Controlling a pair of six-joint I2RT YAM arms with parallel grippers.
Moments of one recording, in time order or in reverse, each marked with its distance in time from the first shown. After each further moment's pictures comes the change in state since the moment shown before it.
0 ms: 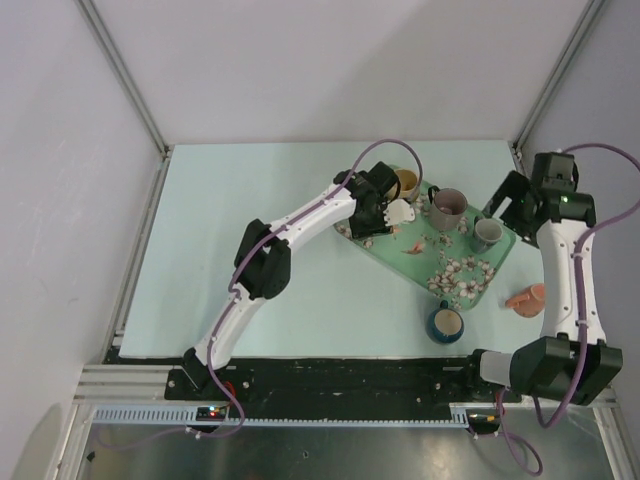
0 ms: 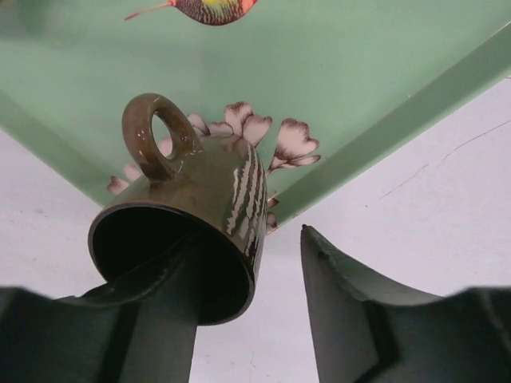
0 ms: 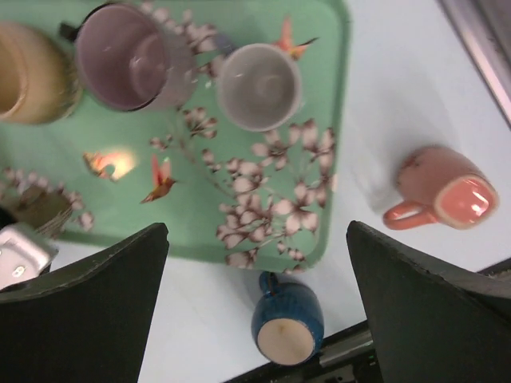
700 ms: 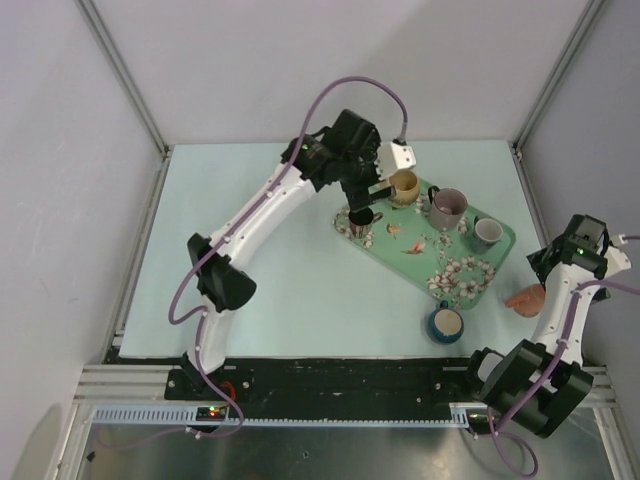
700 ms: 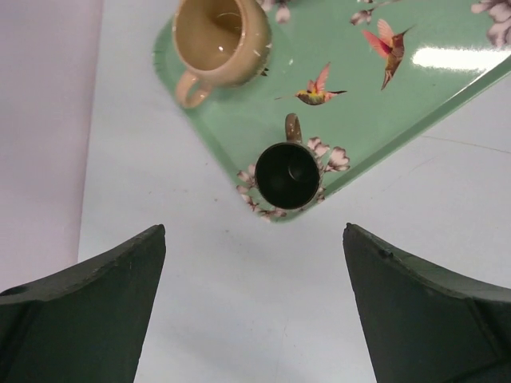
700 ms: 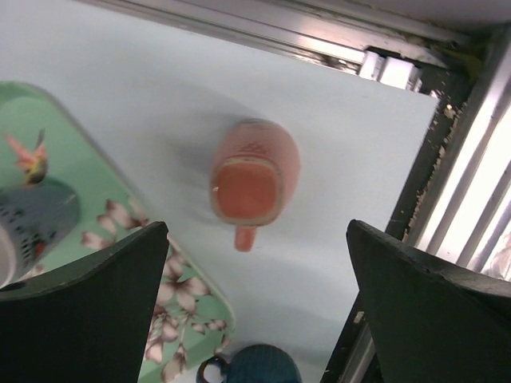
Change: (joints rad) left arm 0.024 -0.304 0.098 -0.004 0.090 -0.053; right arm -0.397 -0.196 -0.453 0.153 0.237 0.224
